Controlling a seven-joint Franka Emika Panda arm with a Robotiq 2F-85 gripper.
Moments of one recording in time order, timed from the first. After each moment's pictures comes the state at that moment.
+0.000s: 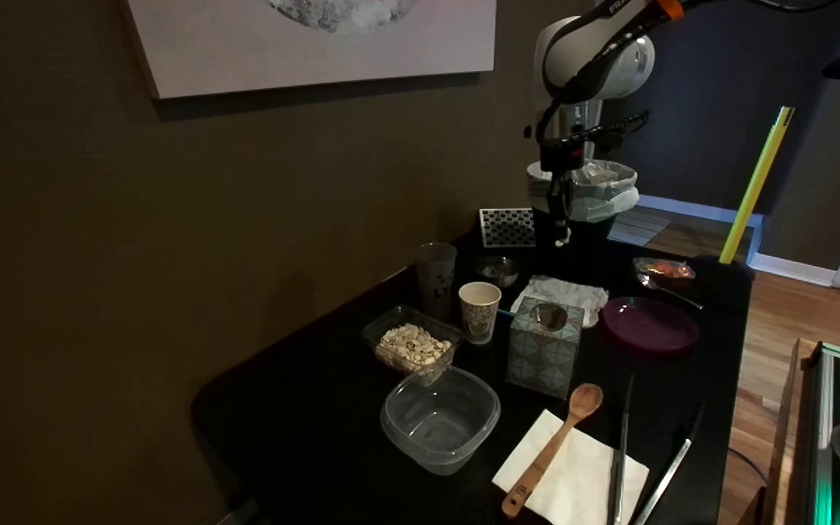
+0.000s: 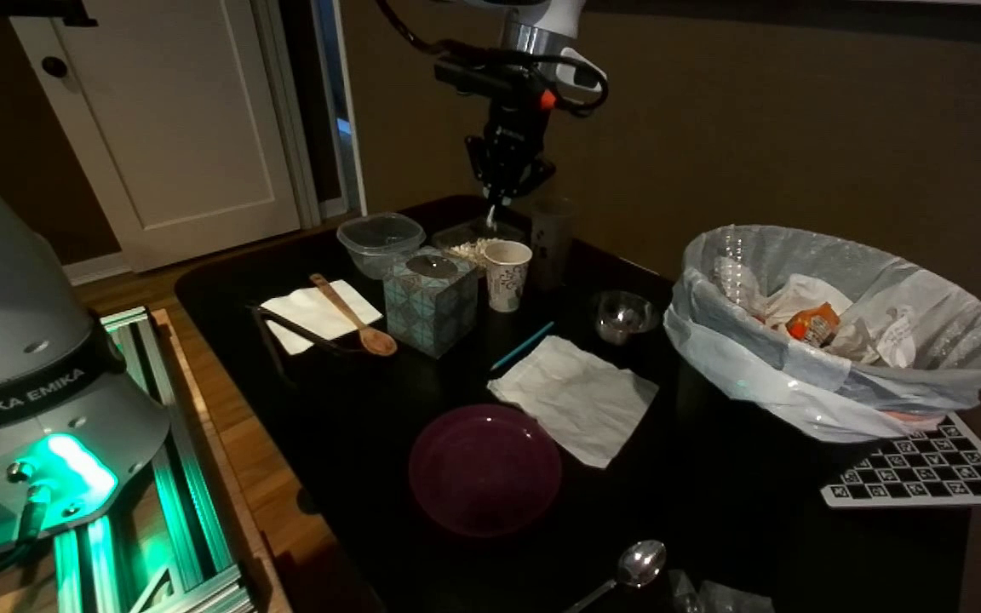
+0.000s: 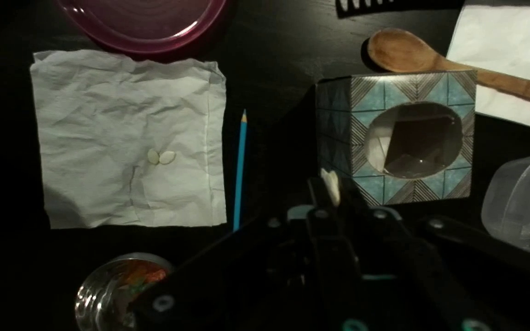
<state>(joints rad) -0.10 0.11 -0.02 -2.18 0.03 2.11 -0.42</state>
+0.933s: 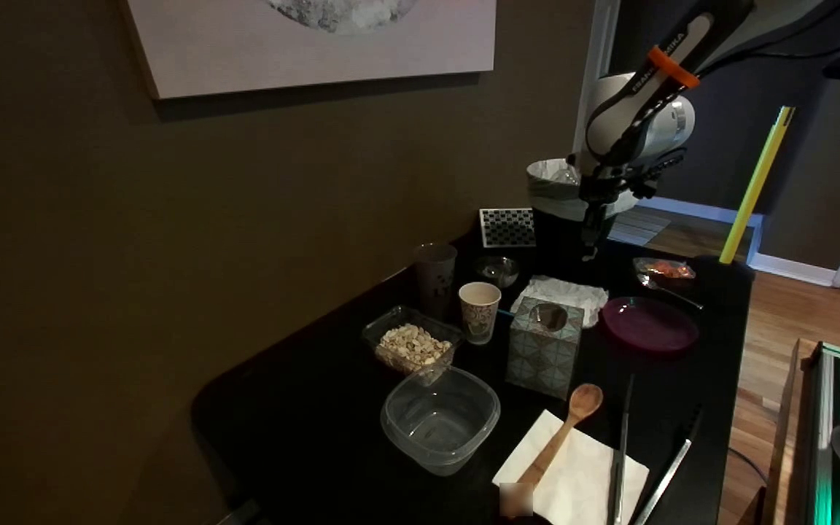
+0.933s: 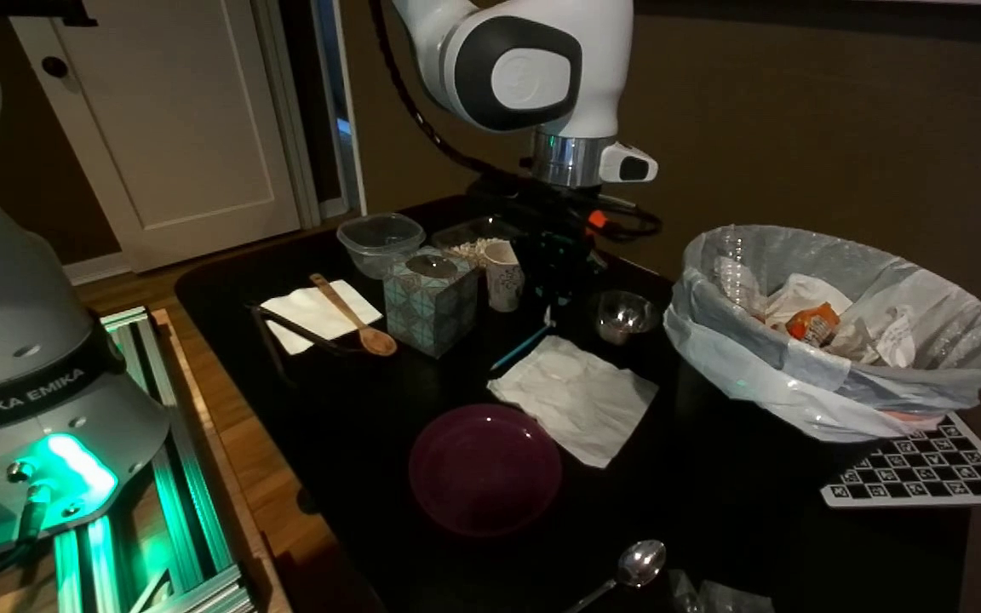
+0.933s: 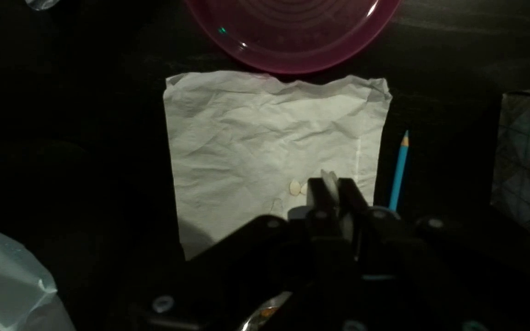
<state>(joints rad) -0.21 0.21 -0.14 -2.34 -0.04 2.56 -0.53</state>
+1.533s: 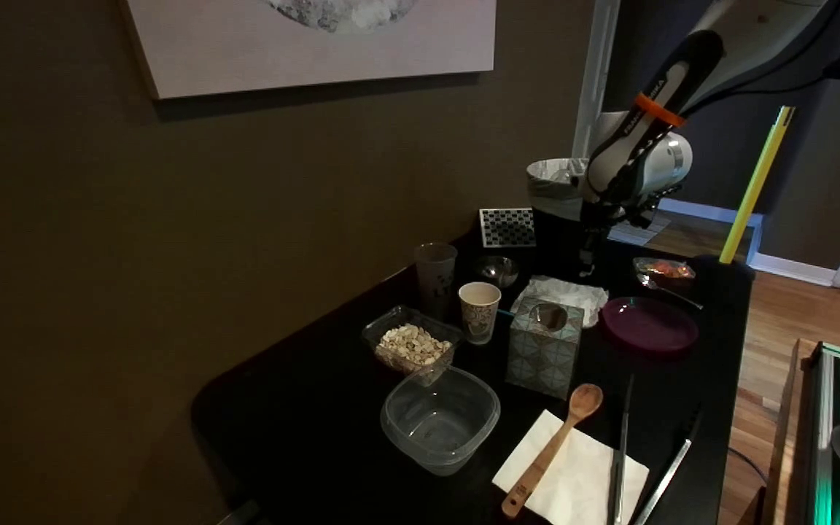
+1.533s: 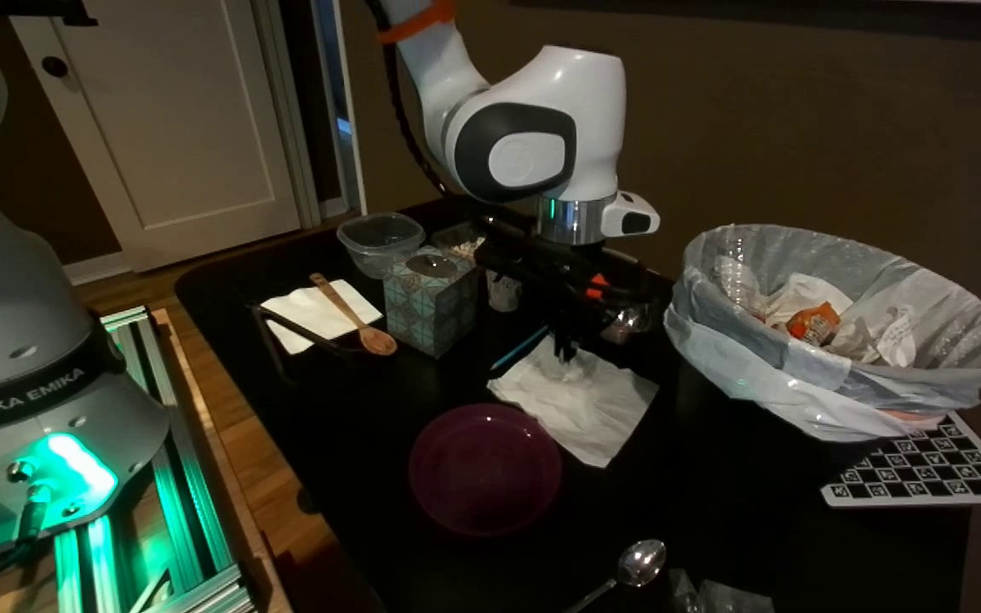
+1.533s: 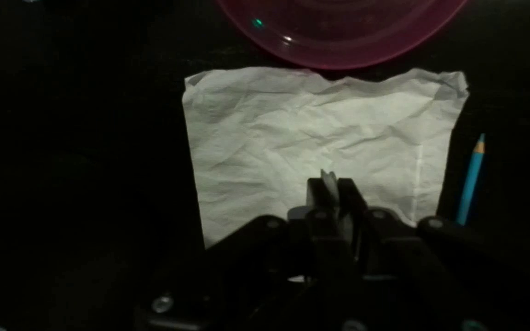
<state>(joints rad) -0.25 0.35 -0.13 -2.35 -0.04 2.79 -0.52</state>
